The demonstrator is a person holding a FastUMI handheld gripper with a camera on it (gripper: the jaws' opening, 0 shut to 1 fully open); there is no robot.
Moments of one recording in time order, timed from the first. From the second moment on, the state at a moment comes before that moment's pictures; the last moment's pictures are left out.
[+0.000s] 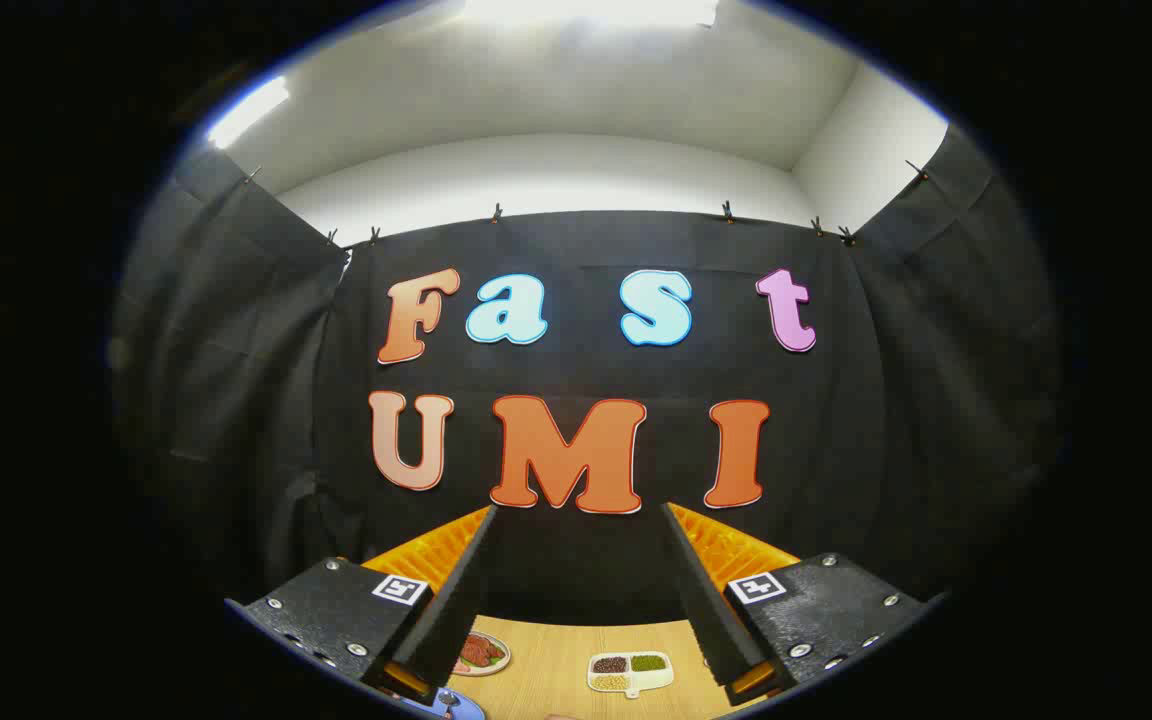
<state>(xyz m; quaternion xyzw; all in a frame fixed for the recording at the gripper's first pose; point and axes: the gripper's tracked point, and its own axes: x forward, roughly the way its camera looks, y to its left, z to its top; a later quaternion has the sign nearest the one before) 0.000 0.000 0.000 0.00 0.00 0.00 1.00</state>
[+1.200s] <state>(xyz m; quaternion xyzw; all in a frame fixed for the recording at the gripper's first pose) -0.008 0.135 -0.104 0.01 0.15 0.13 0.98</state>
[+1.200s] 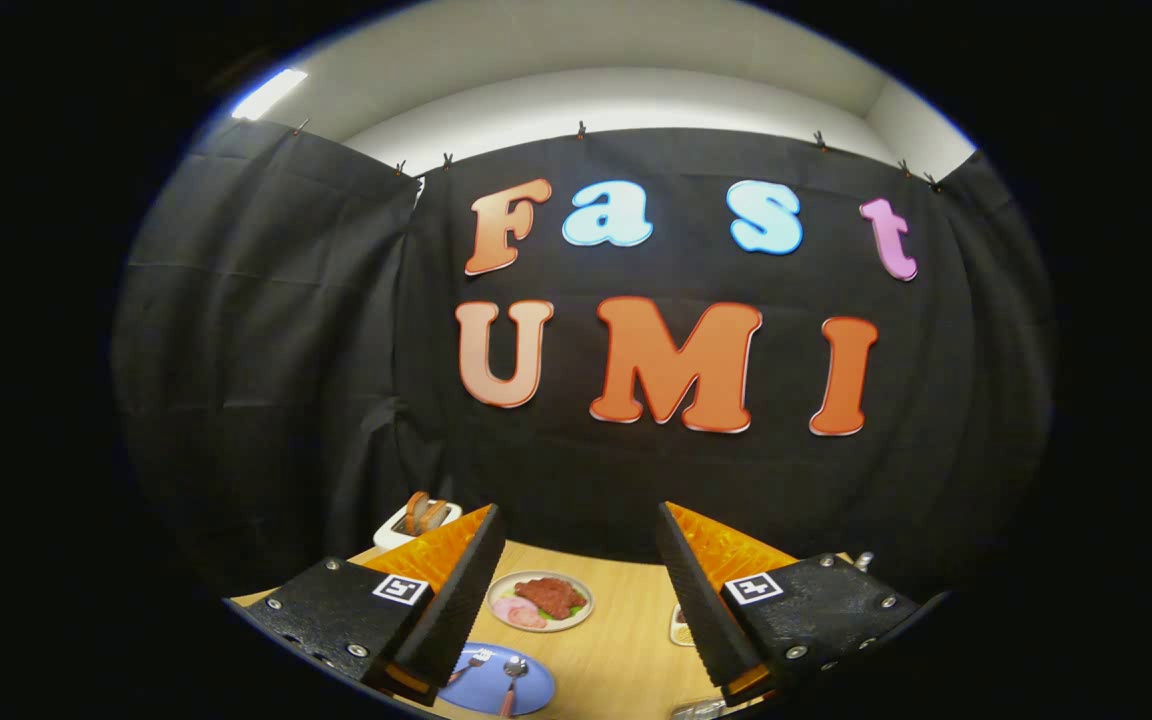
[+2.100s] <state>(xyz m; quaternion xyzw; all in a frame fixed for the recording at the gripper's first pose) -0.088 0.214 -0.312 0.20 0.51 0.17 0.82</state>
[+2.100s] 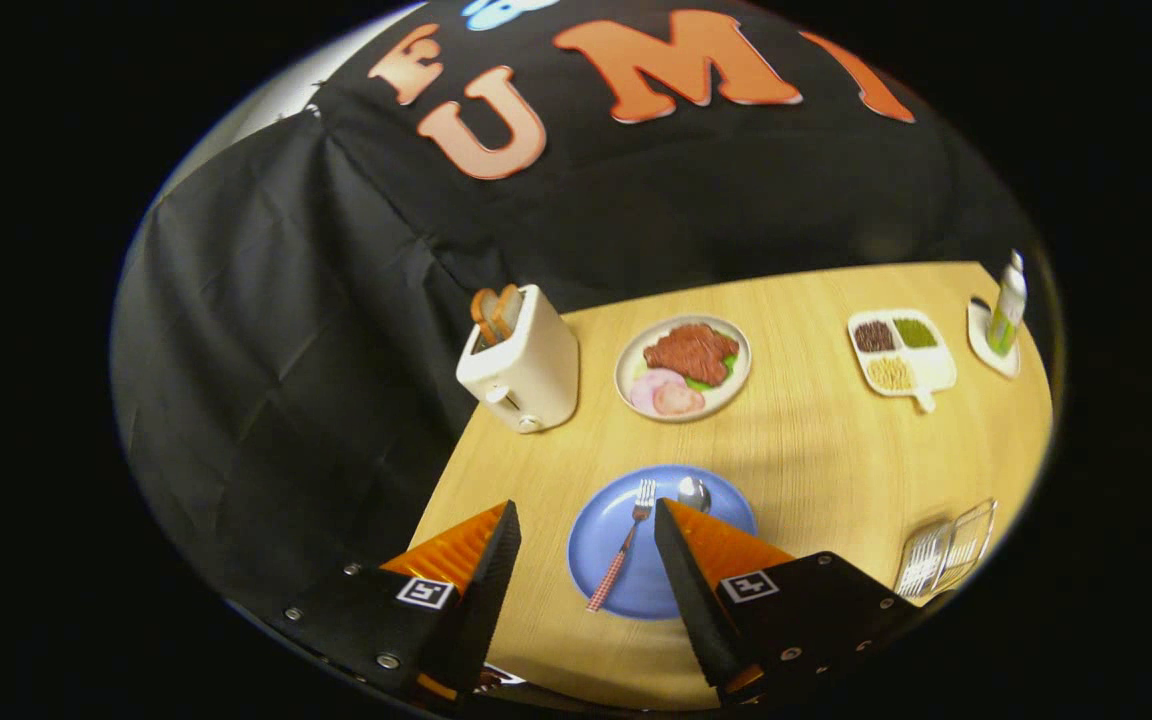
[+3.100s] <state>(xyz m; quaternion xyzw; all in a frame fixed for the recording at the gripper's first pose) -0.155 0.191 -0.466 -0.02 0.70 0.15 0.69</state>
